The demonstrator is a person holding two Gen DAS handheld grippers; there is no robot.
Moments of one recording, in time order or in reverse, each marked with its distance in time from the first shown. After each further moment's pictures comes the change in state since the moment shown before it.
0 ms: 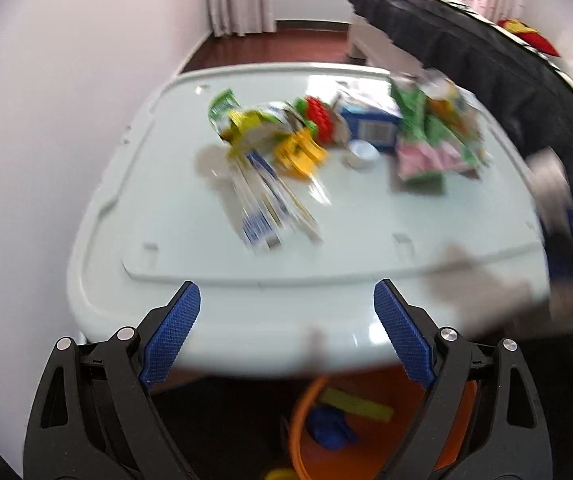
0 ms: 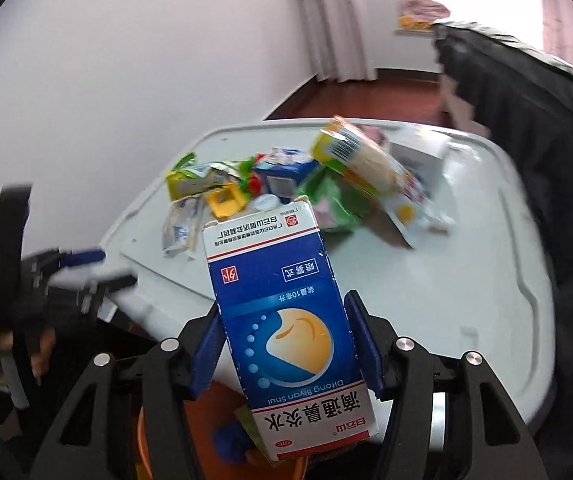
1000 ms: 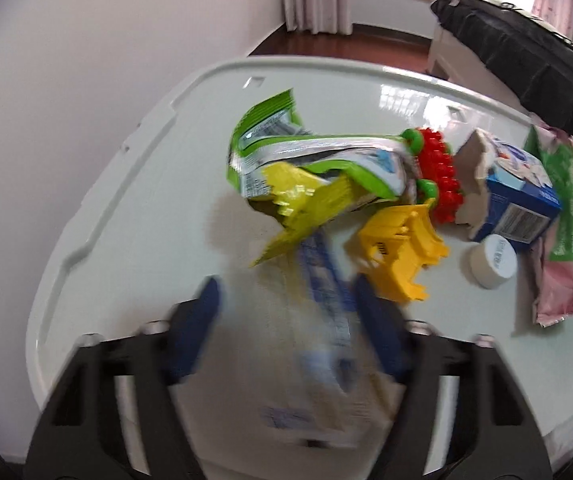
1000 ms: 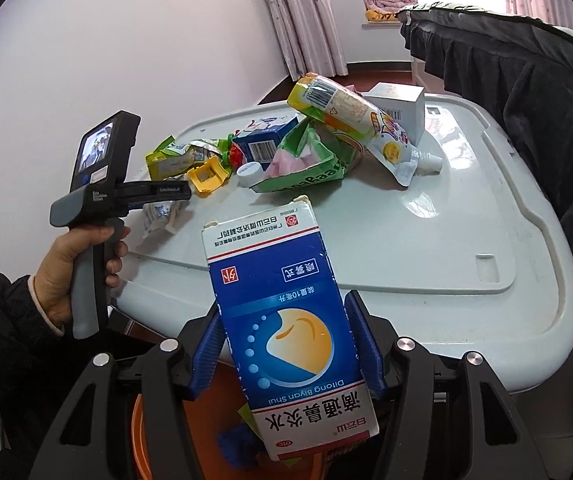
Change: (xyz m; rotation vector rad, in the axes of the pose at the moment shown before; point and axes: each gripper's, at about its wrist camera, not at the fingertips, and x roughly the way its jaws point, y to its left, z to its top) left arm 0.102 0.023 0.056 -0.163 -0.013 0.165; right arm 0.023 0.003 -0.042 0.083 -0.024 -0.033
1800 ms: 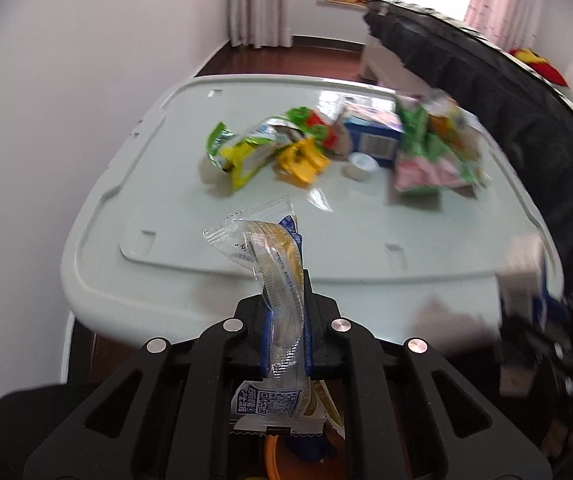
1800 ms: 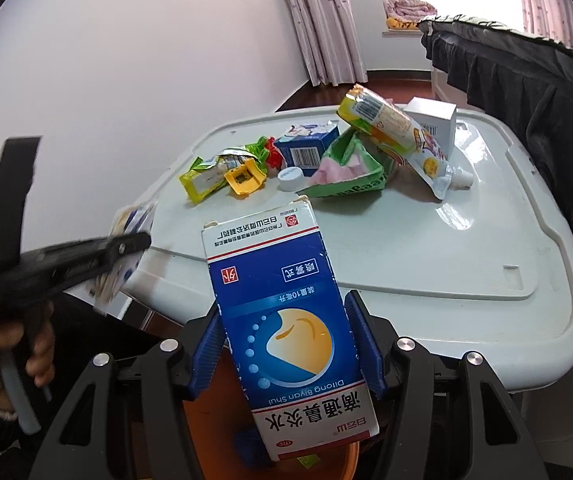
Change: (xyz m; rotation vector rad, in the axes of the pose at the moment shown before) left arm -0.126 0.010 -0.087 0.102 -0.043 -0.208; right arm -0.010 0.034 -0.002 -0.041 -0.022 0.042
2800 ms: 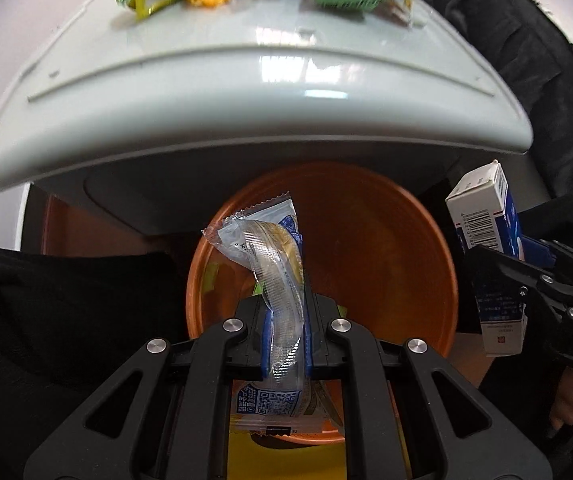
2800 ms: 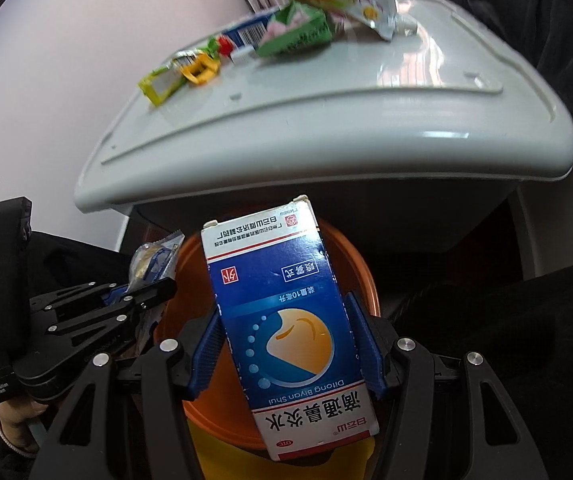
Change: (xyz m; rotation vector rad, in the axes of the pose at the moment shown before) left arm 0.037 -0.033 -0.113 0.103 0.313 -0.176; right arm 0.004 0.002 -0.087 0.218 0.286 -0.077
